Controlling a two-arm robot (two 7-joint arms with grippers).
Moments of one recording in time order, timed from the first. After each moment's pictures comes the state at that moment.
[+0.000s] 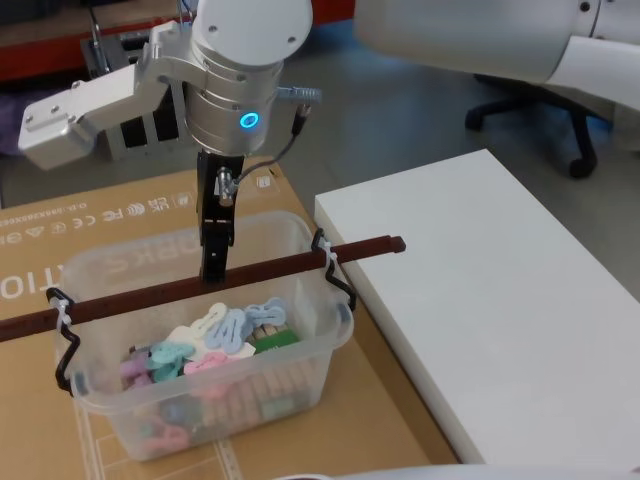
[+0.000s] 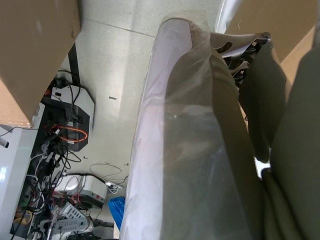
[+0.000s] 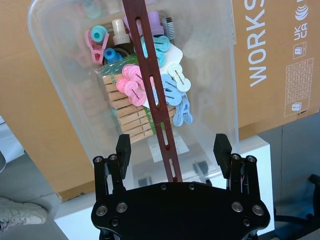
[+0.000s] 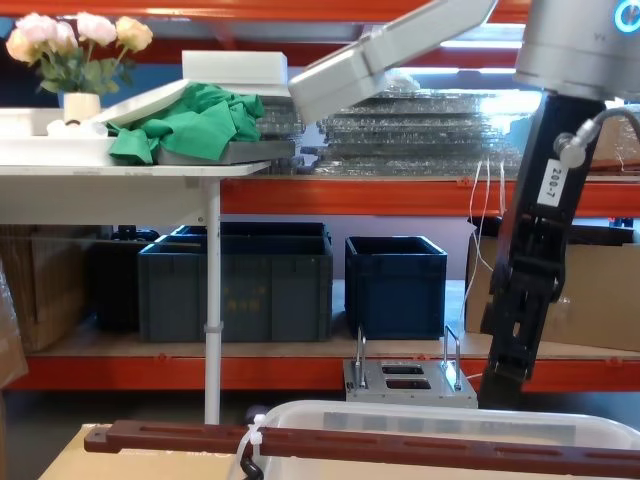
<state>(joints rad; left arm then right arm) -1.47 0.98 1.56 -0.90 0.05 0.15 -1.47 1.45 0.56 -1.46 -1.58 -0.24 -0.28 1.39</state>
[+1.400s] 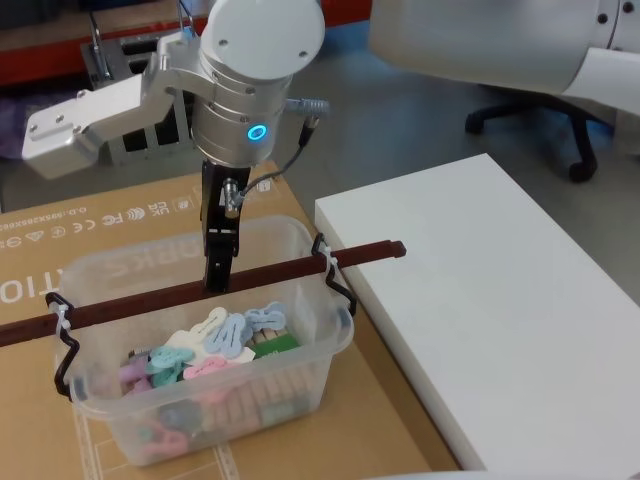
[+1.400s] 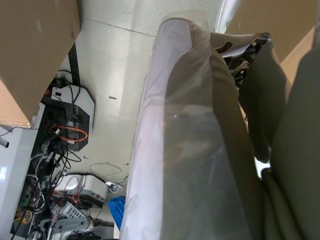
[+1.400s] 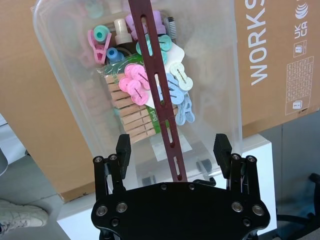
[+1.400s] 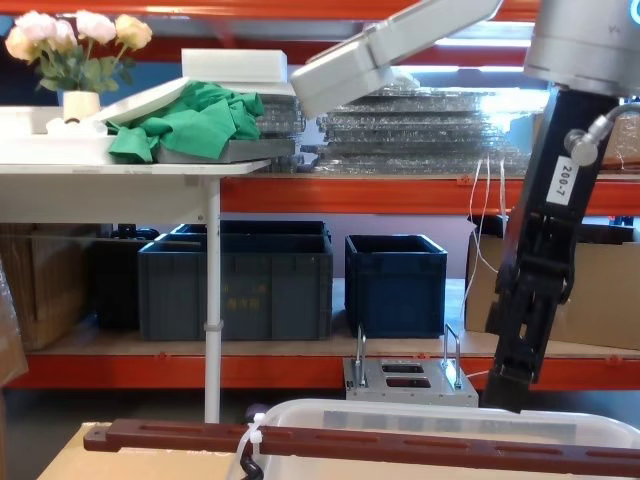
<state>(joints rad) -1.47 0.98 1.56 -0.90 0.05 0.15 -1.47 1.45 0.58 -1.45 -1.63 -0.25 -0.25 1.39</state>
